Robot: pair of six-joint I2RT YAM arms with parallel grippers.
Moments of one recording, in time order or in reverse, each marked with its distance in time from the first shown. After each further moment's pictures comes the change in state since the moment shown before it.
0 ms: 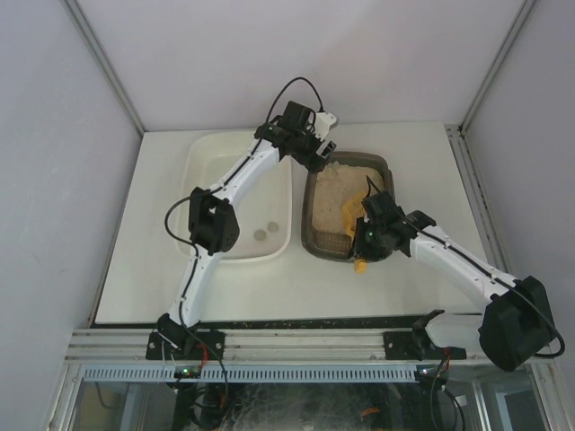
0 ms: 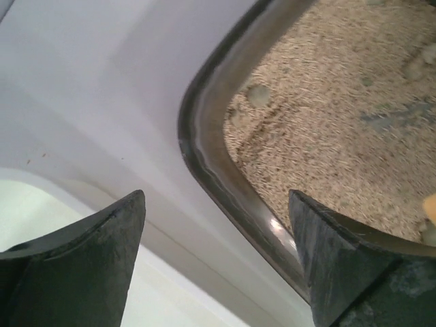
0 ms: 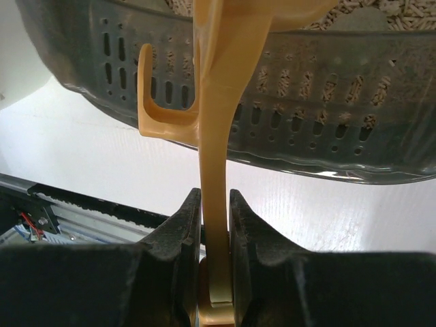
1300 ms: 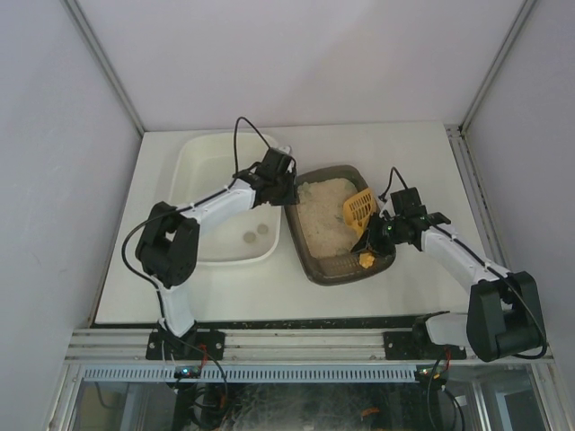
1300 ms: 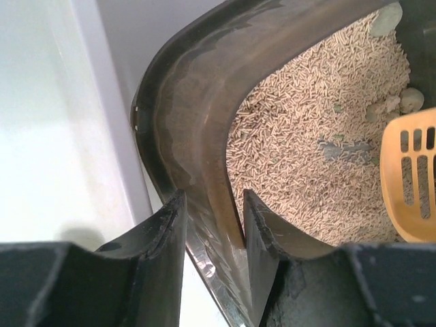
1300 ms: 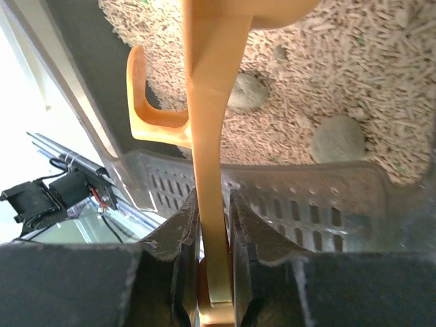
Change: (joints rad) left arm -0.030 -0.515 -0.992 0.417 -0.233 -0.814; right arm -0.293 0.042 -0.129 0.195 -0.374 -0.093
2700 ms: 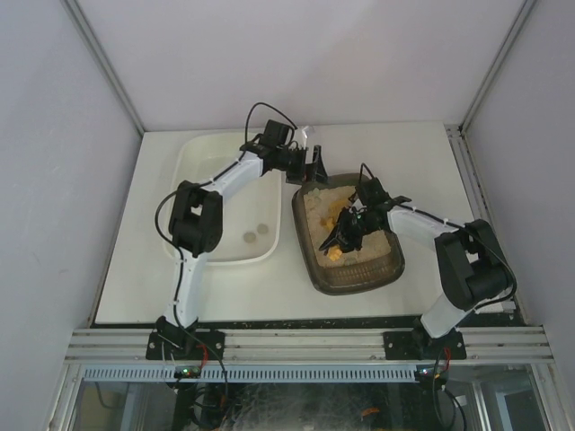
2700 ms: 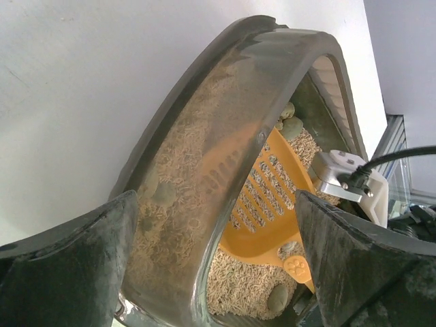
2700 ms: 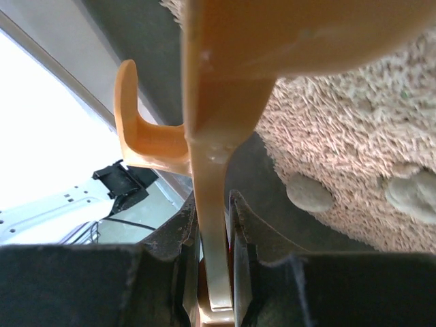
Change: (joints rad) left arm 0.113 0.376 0.503 -0.089 0.697 0.189; right arm 0.180 0.333 0.182 0.063 -0.158 0.303
